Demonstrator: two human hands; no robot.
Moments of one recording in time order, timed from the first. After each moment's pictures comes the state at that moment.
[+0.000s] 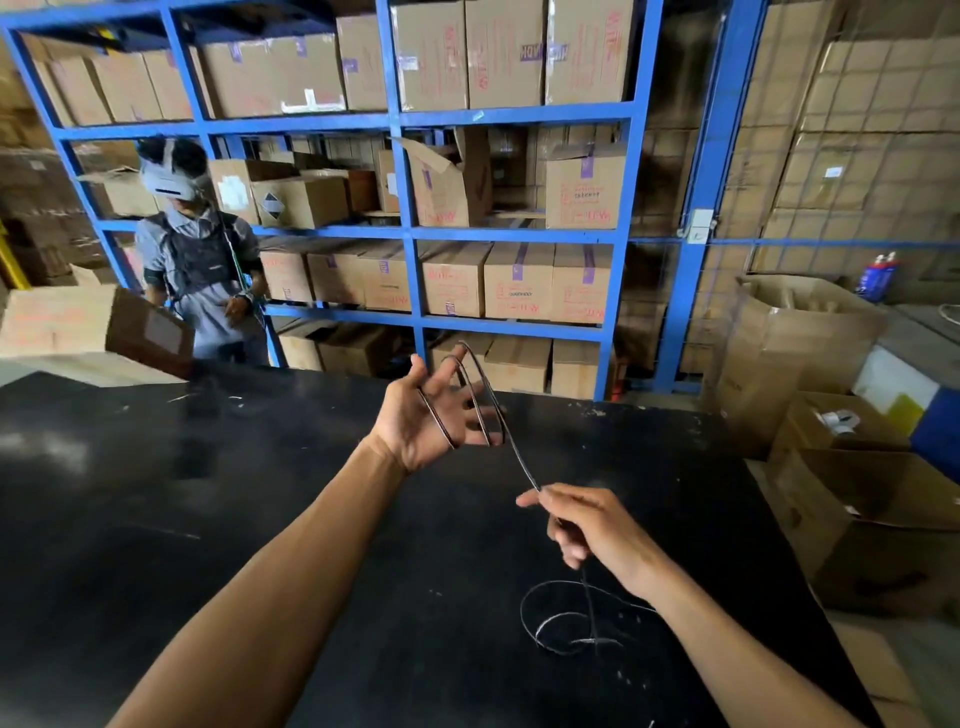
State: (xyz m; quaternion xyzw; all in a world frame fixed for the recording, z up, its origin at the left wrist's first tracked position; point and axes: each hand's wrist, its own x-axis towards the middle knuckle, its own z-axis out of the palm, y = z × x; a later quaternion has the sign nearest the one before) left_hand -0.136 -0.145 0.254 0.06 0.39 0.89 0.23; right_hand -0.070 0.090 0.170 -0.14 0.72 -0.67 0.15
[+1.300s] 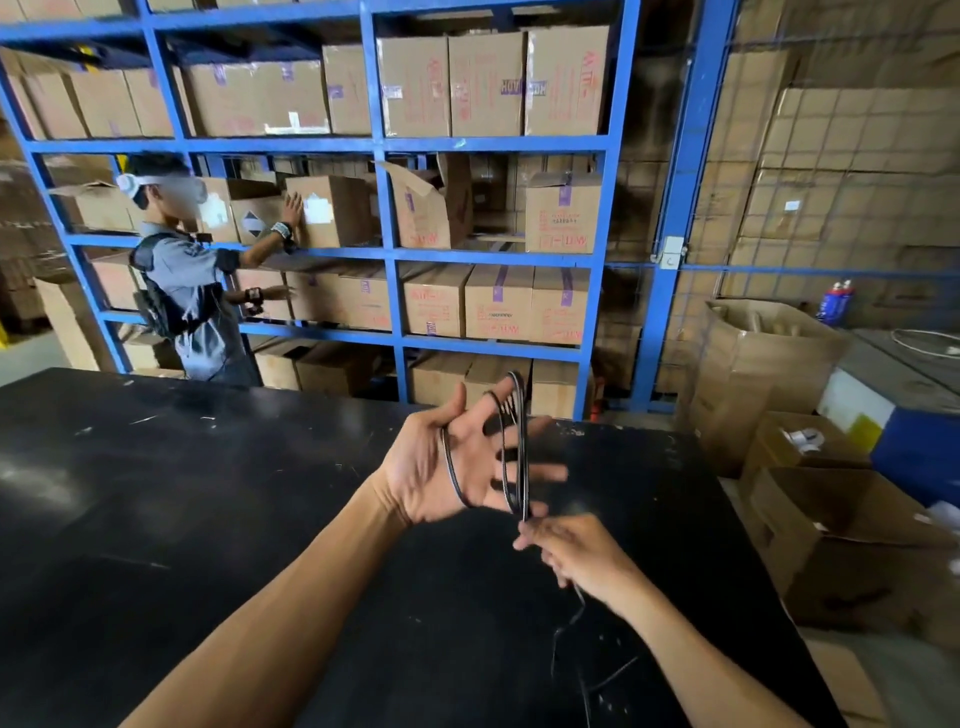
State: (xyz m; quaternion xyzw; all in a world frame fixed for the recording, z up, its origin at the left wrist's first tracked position) left_hand -0.100 -0.119 0.259 0.23 0.32 0.81 0.43; right_hand -0.077 0.095 0.157 -0.09 0.80 -0.59 0.09
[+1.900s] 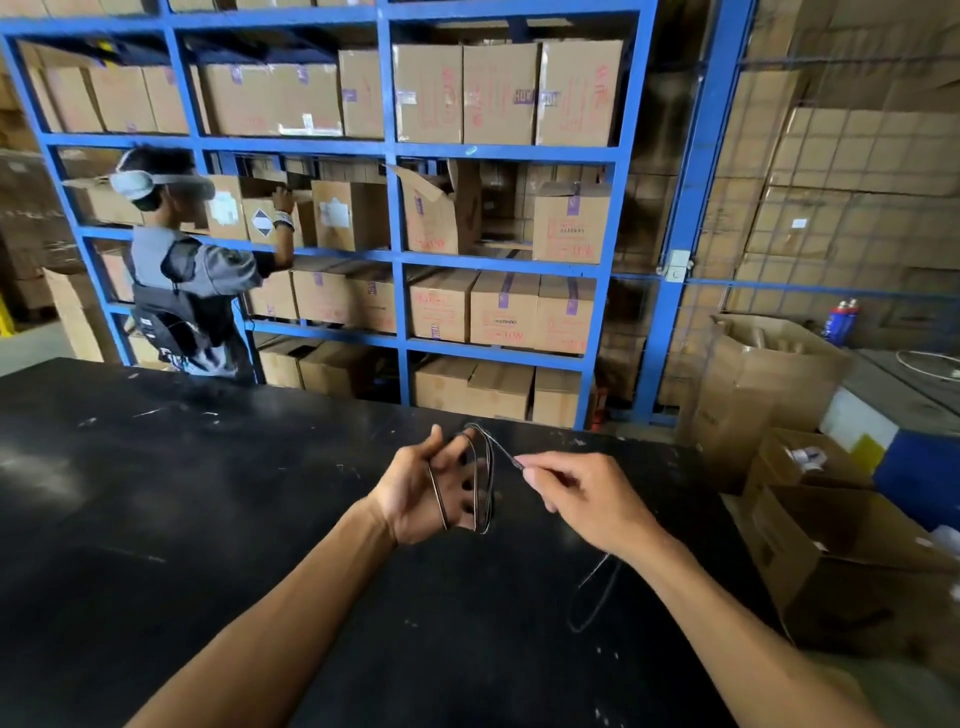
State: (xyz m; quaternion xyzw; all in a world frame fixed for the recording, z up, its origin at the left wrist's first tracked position) left_hand -0.109 -0.156 0.216 0.04 0.42 0.85 0.30; right_hand -0.082 0.074 0.232 -0.22 0.86 -0.46 -0.08
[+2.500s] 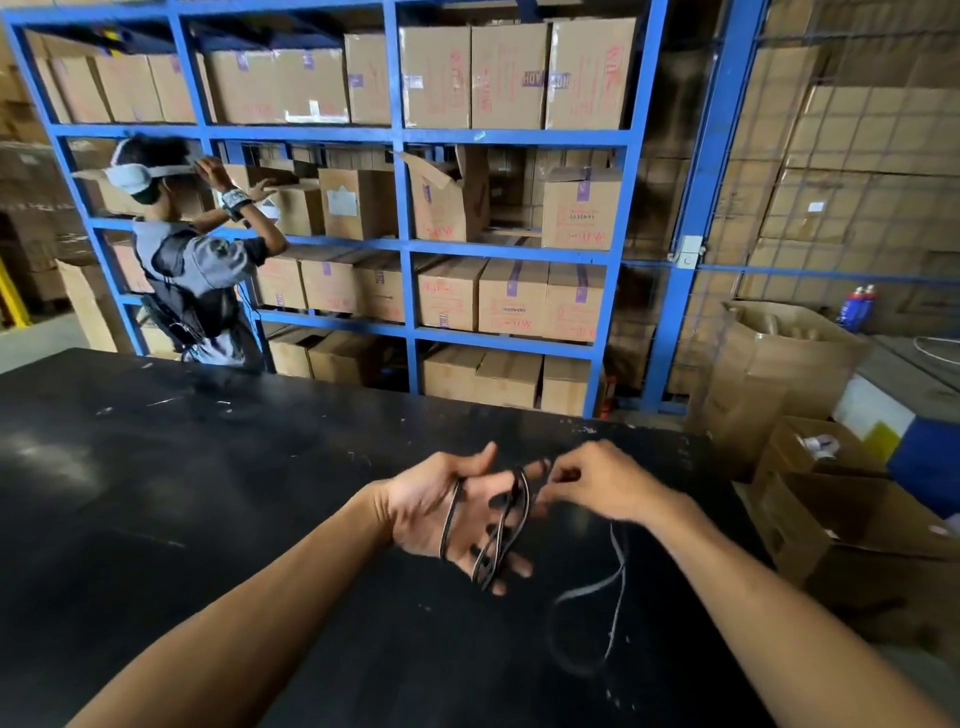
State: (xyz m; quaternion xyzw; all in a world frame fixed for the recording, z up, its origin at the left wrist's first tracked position) left_hand -0.088 -0.148 0.231 0.21 0.51 0.65 0.52; right_hand -0.124 0.096 0.223 -0.16 0.96 -0.22 0.02
